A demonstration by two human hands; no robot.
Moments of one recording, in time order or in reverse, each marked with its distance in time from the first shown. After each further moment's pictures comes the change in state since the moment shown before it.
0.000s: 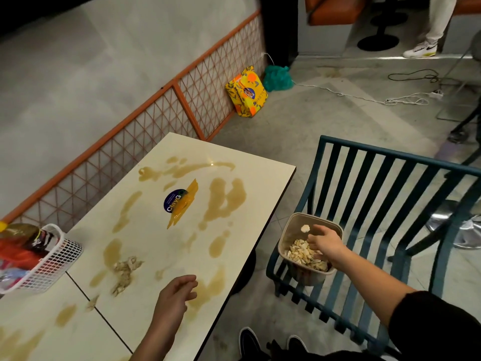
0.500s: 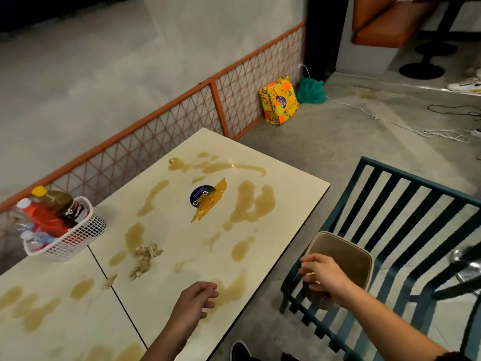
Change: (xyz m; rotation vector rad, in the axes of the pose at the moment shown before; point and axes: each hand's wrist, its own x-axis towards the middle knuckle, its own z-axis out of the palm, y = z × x) left_hand 0.026 -0.031 -0.021 -0.036 -0.126 -0.079; right_hand -0.057 -0.019 0.071 -0.171 -0.189 -0.025
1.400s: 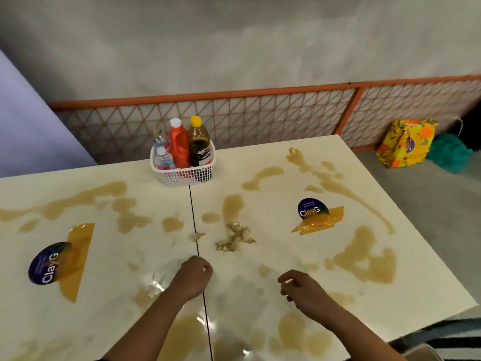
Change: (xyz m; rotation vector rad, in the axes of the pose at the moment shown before) left_hand 0.106 -0.125 -0.228 0.363 0.292 -0.014; right_hand -0.002 -0.130 0.311 -0.926 -0.449 -0.277
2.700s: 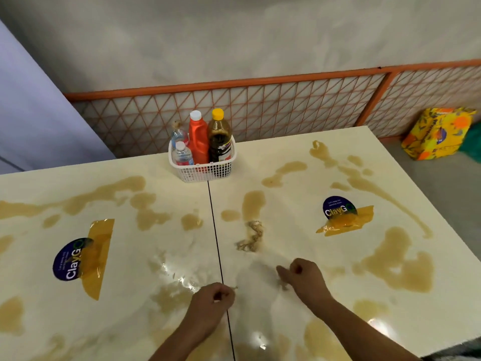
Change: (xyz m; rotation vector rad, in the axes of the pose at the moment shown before) left_hand -0.063 -0.014 0.004 -0.554 0.035 -0.104; right_hand 0.072 -0.029 0.050 0.243 0.207 -0.029
